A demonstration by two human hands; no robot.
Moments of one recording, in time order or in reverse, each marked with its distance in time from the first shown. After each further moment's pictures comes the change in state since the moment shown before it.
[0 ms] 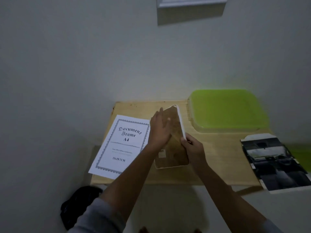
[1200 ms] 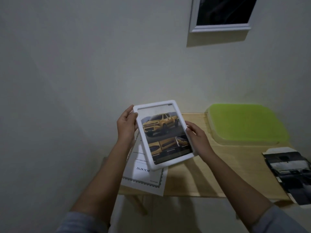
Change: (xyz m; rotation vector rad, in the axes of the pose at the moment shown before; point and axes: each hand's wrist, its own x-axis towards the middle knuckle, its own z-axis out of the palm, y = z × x) left_hand 0.021 -0.055 -0.184 -0.787 0.314 -0.175; right_hand 0.014 -0.071 0.086 -0.197 -0.088 -0.217
